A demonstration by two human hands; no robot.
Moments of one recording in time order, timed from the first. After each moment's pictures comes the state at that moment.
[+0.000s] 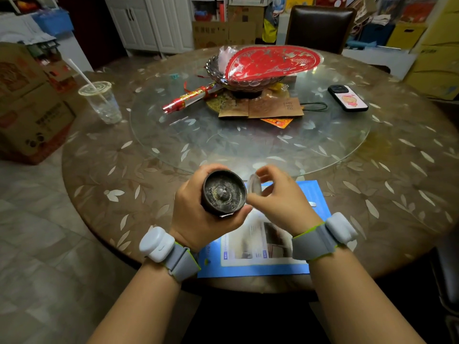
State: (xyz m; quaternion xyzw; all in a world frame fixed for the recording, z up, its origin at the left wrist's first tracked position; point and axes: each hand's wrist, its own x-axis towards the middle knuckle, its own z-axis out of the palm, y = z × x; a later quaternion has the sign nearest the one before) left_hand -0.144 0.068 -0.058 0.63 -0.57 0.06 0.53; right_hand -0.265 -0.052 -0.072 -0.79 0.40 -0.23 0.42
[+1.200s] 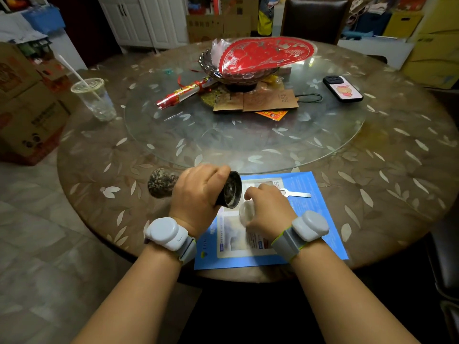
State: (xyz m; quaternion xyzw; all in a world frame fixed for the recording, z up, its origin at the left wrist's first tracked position) left_hand -0.122 0.047 -0.092 0.67 -0.64 0.25 0.27; right_hand -0.267 -0.039 -0.103 -0.90 0.38 -0.04 0.20
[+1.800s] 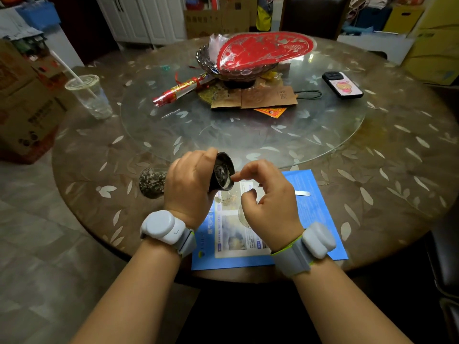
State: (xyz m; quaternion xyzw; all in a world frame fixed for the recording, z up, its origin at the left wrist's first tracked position) left_hand -0.120 0.041 -0.083 0.71 -0.59 0.24 0.30; right_hand -0.269 -0.018 -0.073 -0.79 0.26 -0.45 0.33
